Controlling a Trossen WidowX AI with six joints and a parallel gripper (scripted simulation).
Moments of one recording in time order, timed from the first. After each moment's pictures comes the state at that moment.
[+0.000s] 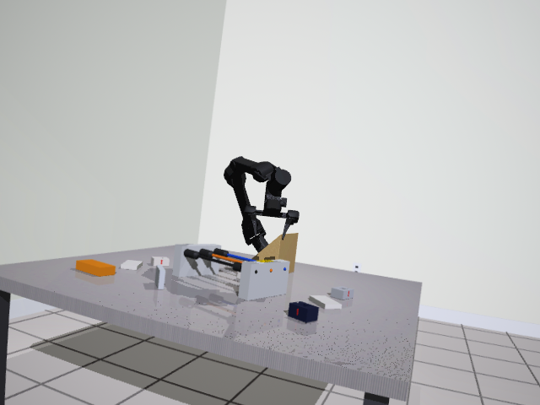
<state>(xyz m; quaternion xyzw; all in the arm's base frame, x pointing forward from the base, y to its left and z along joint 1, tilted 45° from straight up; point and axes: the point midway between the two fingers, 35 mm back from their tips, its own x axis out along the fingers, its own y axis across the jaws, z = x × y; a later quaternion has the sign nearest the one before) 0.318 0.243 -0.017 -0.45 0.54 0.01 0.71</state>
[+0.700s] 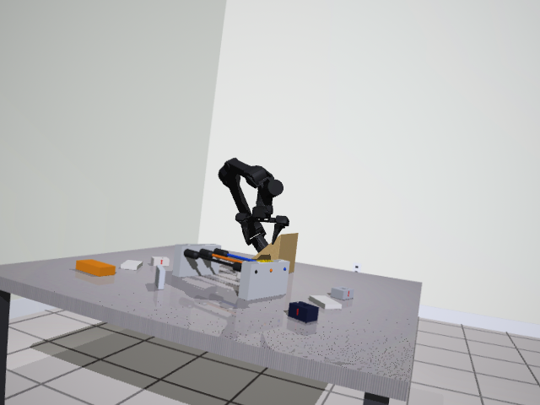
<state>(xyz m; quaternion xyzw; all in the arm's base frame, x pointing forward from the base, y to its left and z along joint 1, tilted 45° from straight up) 0.274 0.178 -0.001 -0.36 0.58 -0.11 0.72</state>
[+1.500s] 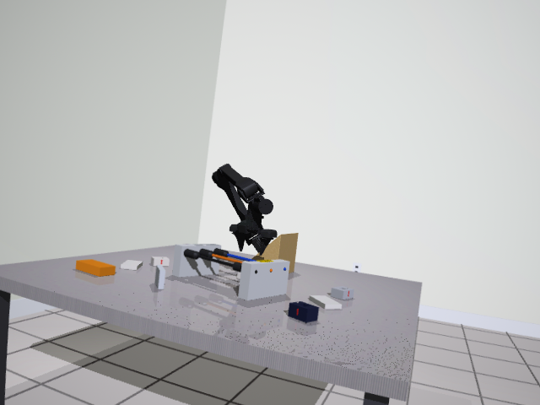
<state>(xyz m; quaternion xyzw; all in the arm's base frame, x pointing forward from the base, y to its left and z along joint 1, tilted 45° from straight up) 0.201 0.080 0.009 -0.25 0.62 -0.28 0.69</state>
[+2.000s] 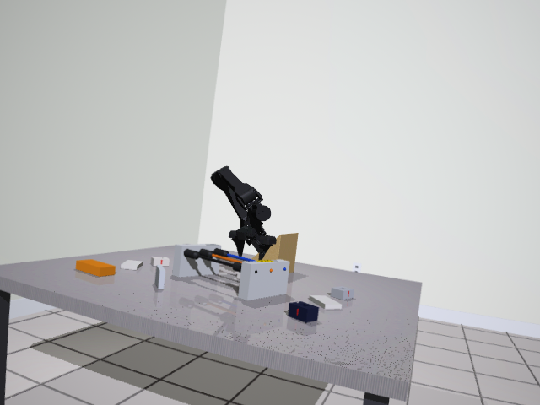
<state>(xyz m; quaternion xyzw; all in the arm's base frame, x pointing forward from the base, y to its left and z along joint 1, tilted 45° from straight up) 0.204 0.062 -0.008 -0.25 0.62 -0.28 0.69</state>
